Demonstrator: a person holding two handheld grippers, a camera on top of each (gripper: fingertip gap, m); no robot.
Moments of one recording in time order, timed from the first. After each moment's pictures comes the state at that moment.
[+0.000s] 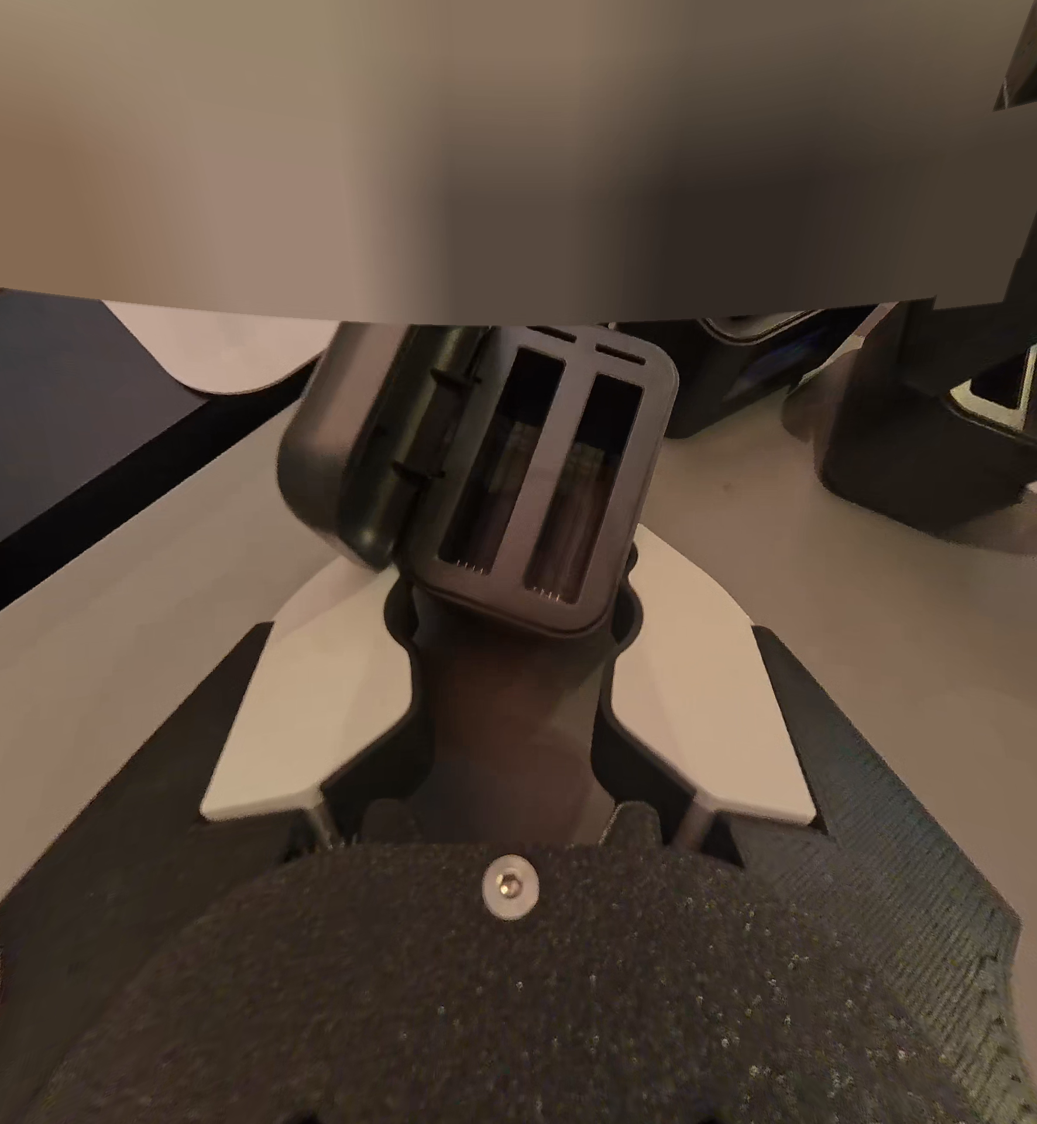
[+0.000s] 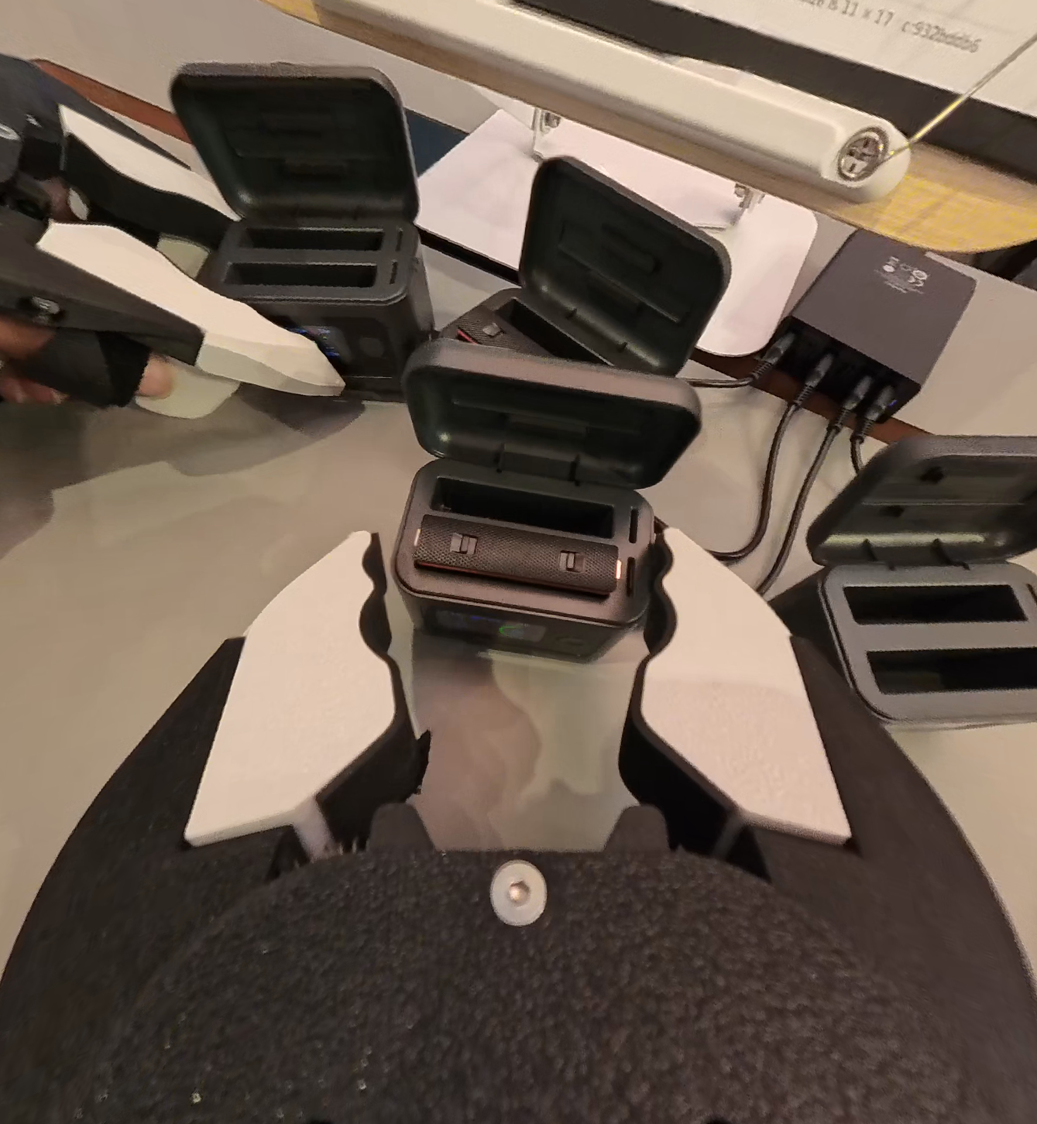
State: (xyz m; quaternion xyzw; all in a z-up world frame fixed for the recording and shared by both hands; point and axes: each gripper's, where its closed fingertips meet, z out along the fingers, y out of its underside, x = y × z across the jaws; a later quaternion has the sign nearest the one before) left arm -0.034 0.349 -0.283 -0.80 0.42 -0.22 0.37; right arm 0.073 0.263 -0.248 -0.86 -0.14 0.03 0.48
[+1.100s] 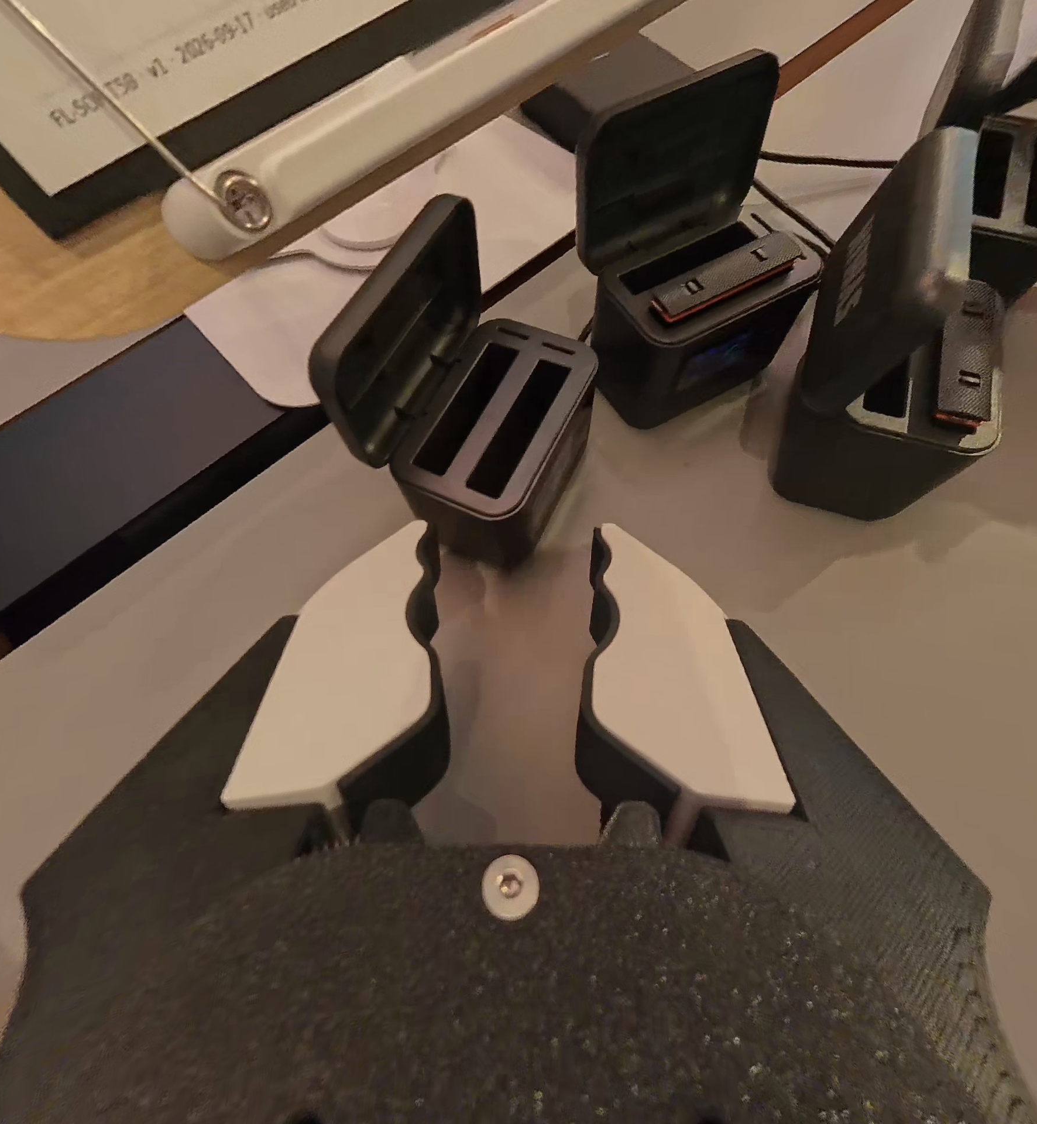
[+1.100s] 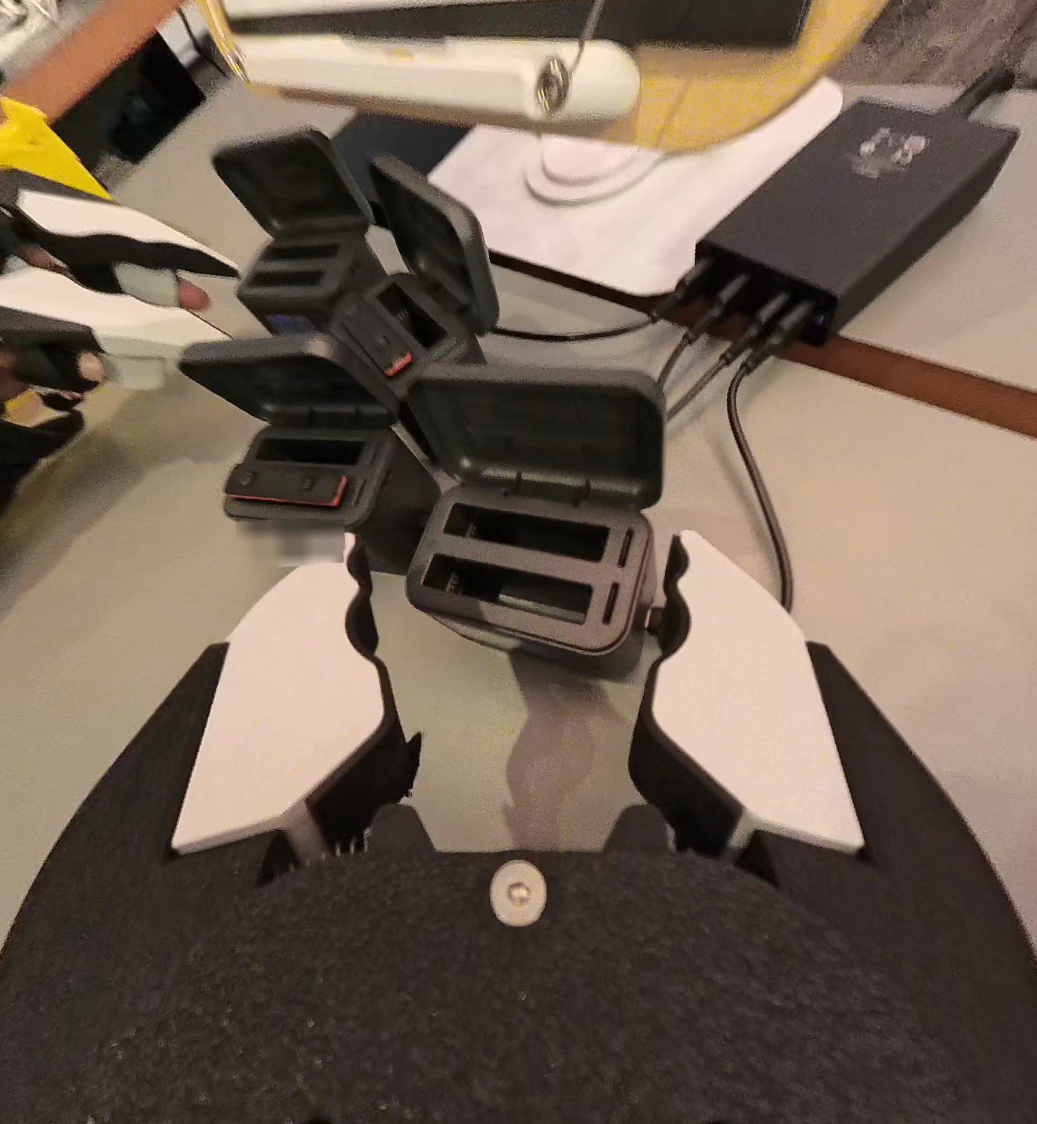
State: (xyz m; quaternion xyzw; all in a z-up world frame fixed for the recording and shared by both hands) left arm -0.056 0.328 -0.250 -0.78 0.42 -0.19 0.42; right arm 0.166 0.261 -0.239 -0.86 -0.15 0.24 0.42
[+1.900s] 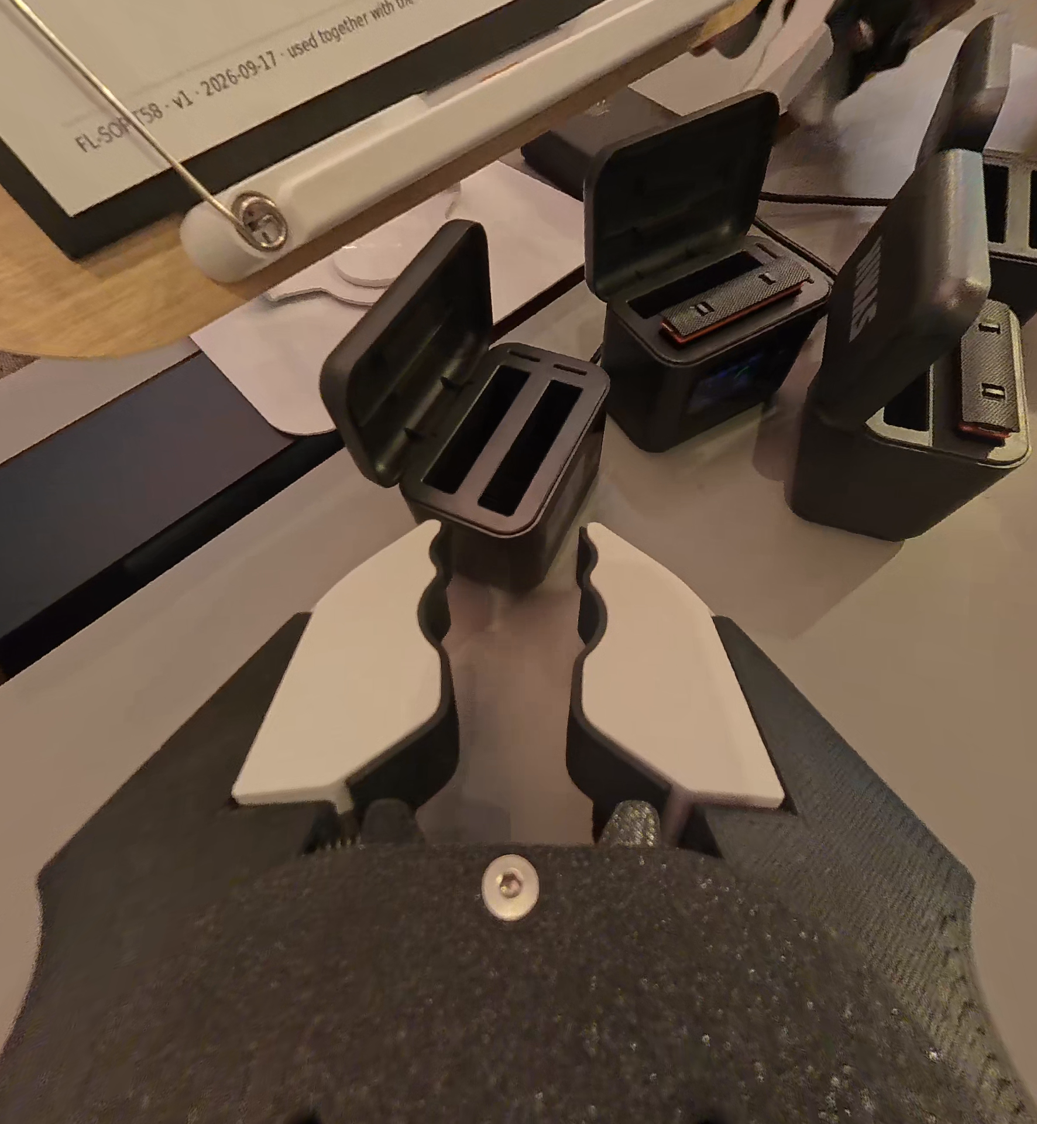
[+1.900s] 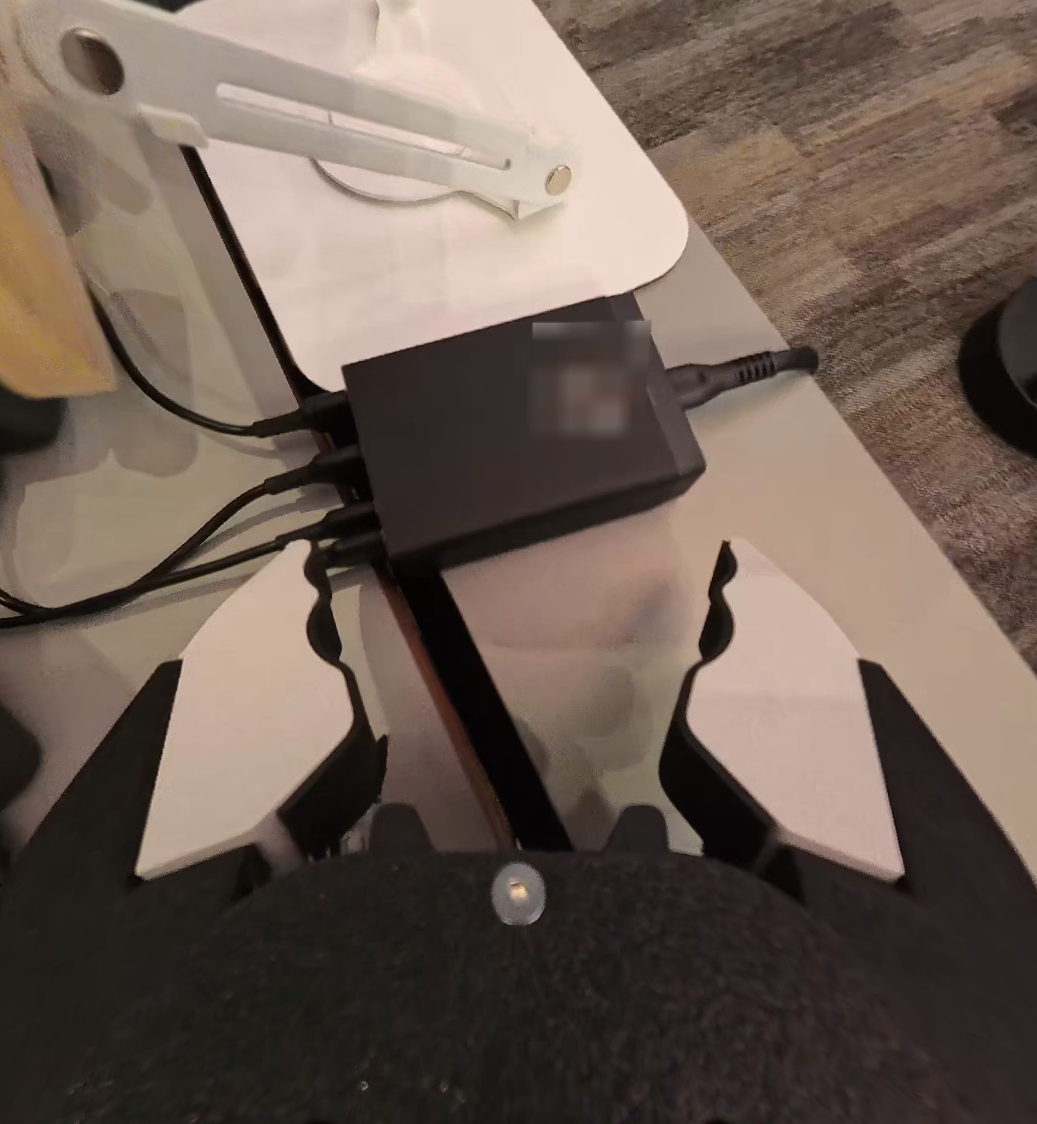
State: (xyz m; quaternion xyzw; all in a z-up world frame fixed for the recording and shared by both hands) left arm -0.052 0.336 -0.251 -0.76 0.41 -0.20 0.46; right arm 0.238 0.436 -0.273 -0.83 -0.40 0.16 0.36
